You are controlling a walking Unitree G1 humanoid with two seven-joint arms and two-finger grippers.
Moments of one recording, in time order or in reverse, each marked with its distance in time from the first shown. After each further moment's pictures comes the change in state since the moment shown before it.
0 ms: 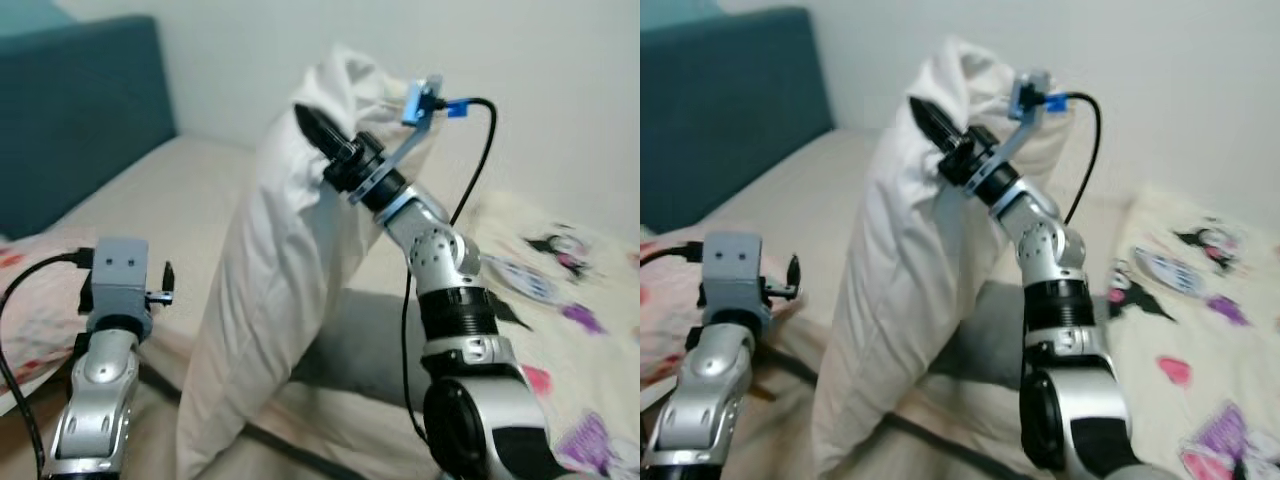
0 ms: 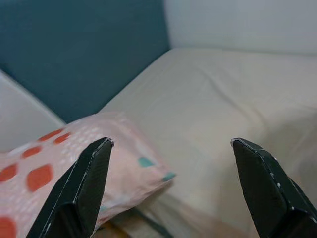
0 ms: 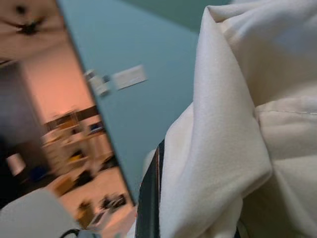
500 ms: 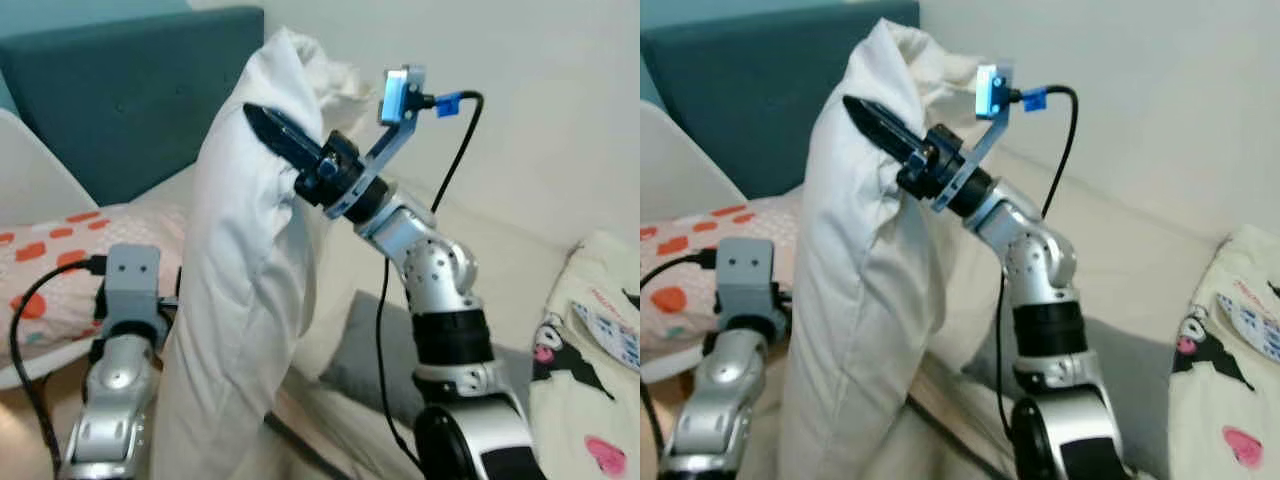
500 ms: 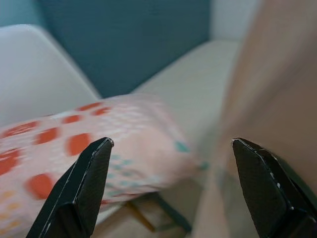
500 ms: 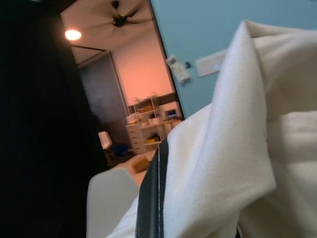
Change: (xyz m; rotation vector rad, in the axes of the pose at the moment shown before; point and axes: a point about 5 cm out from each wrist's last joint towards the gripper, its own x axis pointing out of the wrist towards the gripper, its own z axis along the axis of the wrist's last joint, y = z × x) left arm -0.003 -0.016 0.001 -0.047 -0.006 -0.026; right arm 0.005 0.046 -0.001 0.072 -0.010 0.229
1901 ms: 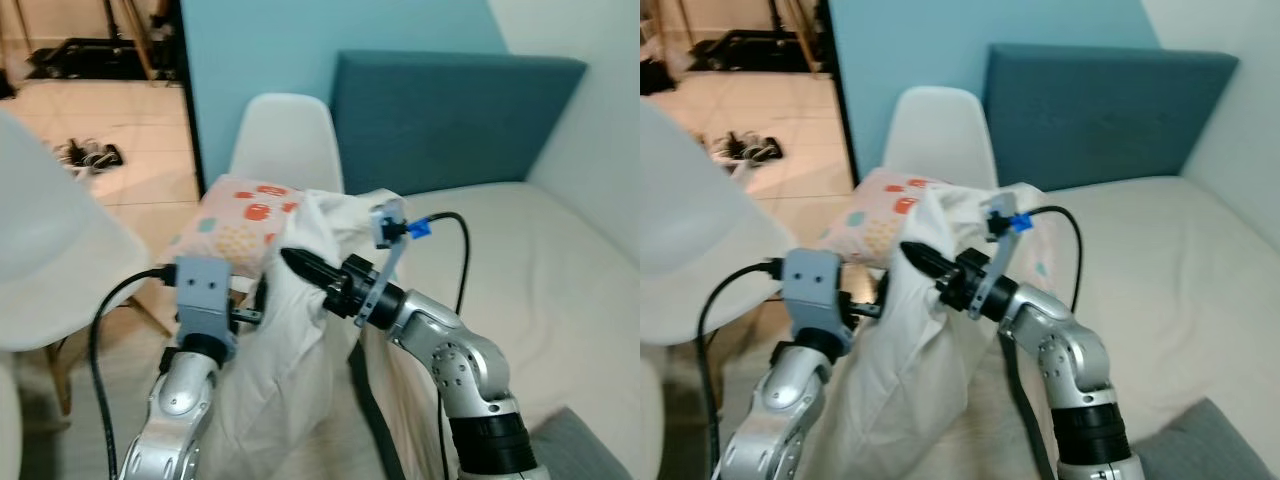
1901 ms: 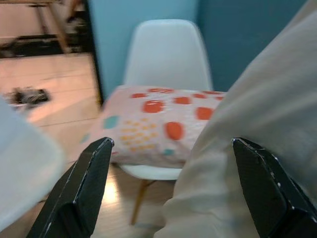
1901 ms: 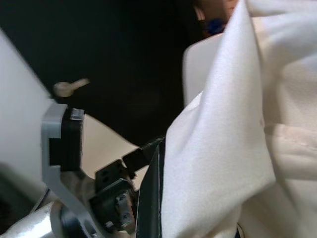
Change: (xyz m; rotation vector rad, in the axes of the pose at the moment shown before) left arm -0.038 -0.066 0.021 -0.164 -0.081 -0.301; right arm -0.090 -0.002 -0.078 0.021 0.330 -0.341
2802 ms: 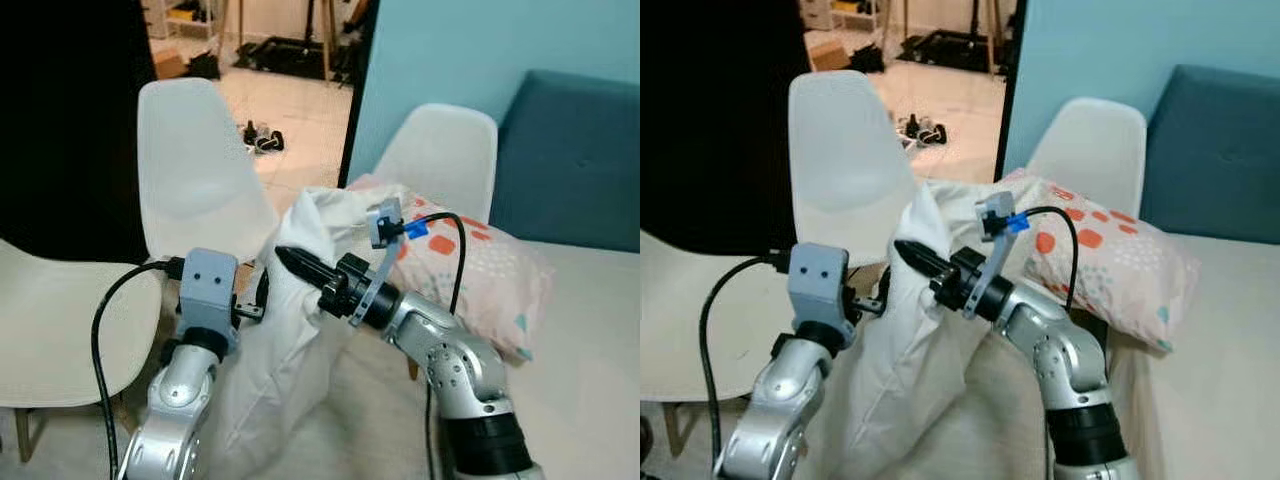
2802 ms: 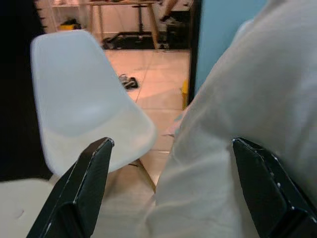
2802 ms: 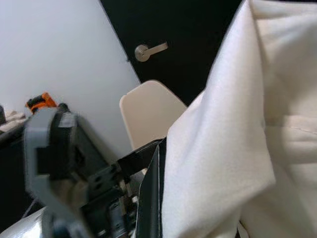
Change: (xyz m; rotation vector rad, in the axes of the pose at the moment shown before) left arm 0.006 -0.011 0.003 0.028 -0.022 -0.062; right arm -0.003 -0.003 0.004 -0.018 -0.021 -0.013
